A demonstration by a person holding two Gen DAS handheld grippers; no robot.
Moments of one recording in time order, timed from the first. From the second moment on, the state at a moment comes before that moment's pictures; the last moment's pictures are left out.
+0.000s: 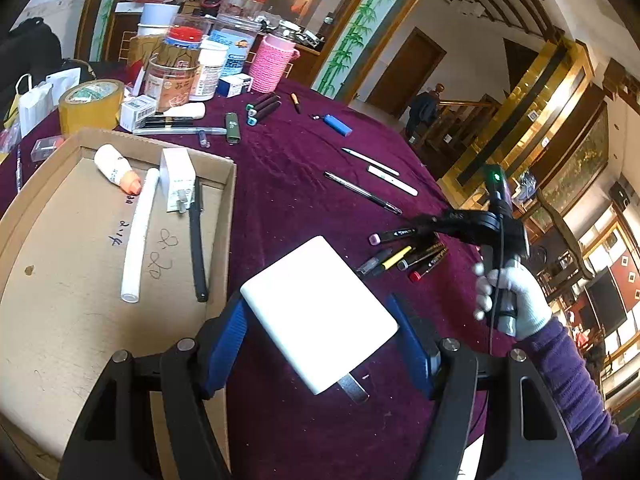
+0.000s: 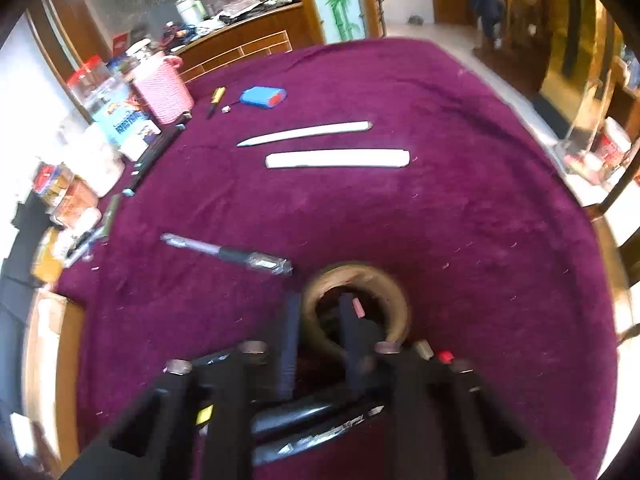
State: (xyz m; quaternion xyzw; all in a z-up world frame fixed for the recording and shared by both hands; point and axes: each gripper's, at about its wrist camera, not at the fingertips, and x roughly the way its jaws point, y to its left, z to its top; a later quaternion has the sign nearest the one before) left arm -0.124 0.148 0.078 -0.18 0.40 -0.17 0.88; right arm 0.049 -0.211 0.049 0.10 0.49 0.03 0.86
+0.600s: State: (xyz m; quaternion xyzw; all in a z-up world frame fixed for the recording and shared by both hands) left arm -0.125 0.203 0.089 -0.20 0.39 -0.12 0.89; right arm 0.024 -0.204 0.080 0.12 0.44 0.06 0.89
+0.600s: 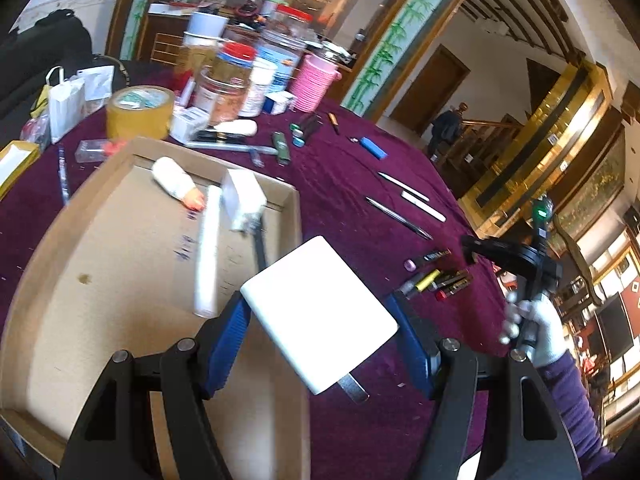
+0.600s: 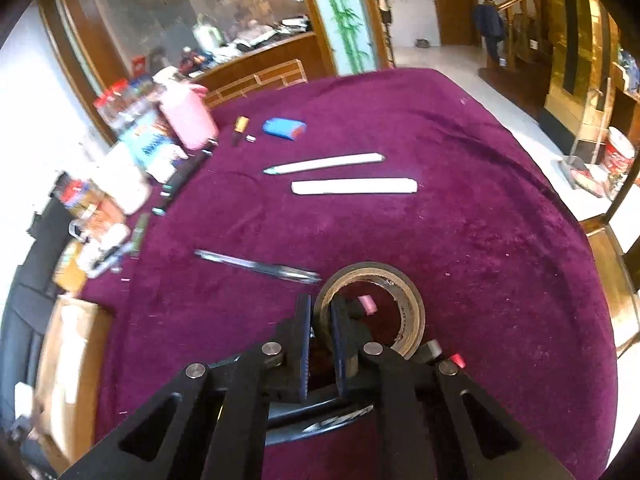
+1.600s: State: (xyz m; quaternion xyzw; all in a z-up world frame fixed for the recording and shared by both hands) left arm -0.006 0.298 0.033 -0.13 0.51 0.04 0.85; right arm -0.052 0.086 0.089 0.02 0.45 0.37 0.81
